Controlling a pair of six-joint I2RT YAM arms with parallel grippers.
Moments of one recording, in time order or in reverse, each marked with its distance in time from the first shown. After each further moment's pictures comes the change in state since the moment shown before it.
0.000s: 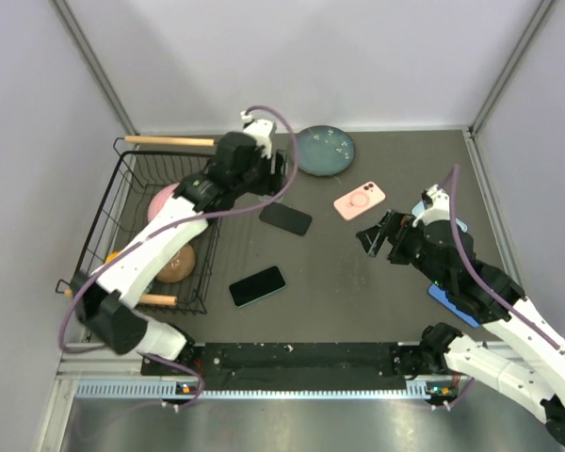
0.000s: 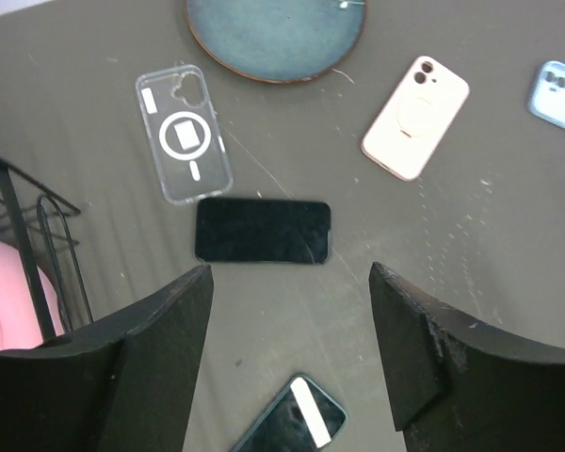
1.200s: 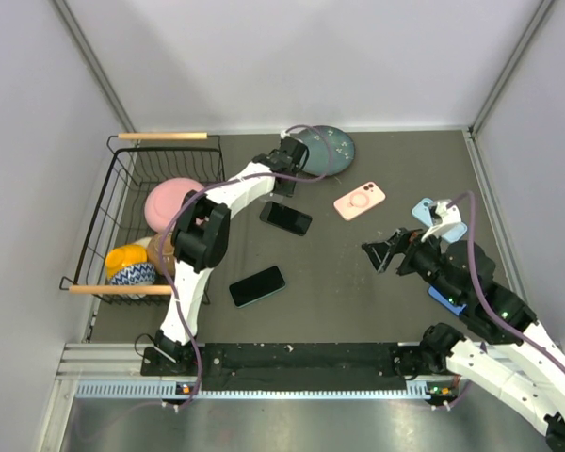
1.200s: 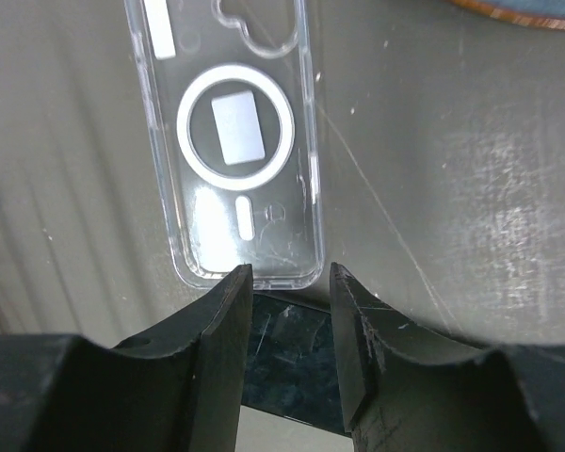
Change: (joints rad) left arm 0.041 0.882 0.516 -0.107 -0.255 0.001; right arm 0.000 -0.213 -0.139 0.115 -0.100 -0.186
